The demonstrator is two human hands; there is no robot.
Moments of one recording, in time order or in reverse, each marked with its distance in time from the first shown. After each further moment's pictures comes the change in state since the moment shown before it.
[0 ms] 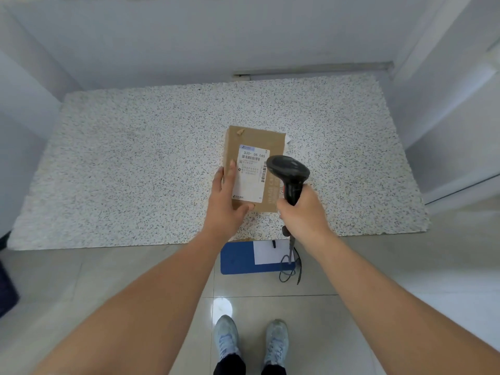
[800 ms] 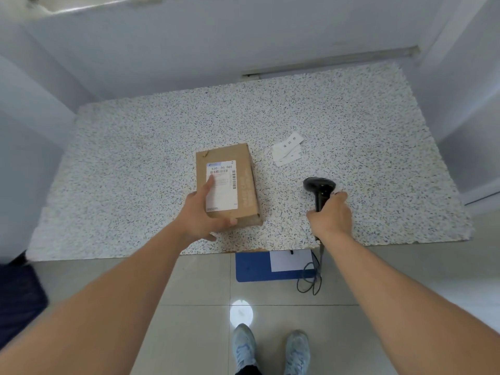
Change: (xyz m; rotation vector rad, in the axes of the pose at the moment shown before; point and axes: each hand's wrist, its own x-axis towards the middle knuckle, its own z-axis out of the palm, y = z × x) left_hand 0.022 -0.042 -0.062 -0.103 -0.279 -0.424; right_hand 0.076 0.073 0.005 -0.348 0.198 0.263
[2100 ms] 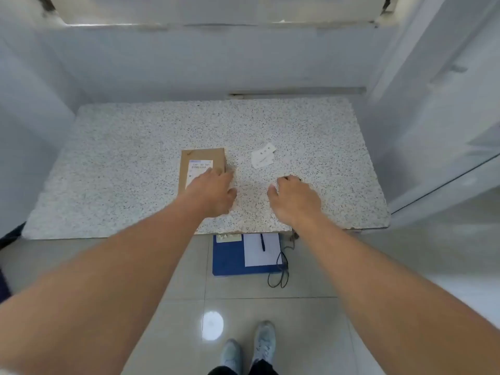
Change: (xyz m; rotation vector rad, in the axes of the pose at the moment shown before) left_hand -0.099 0.108 0.018 0.900 0.107 0.377; right_hand -0.115 -0.059 -0.100 -0.585 -0.046 -0.553
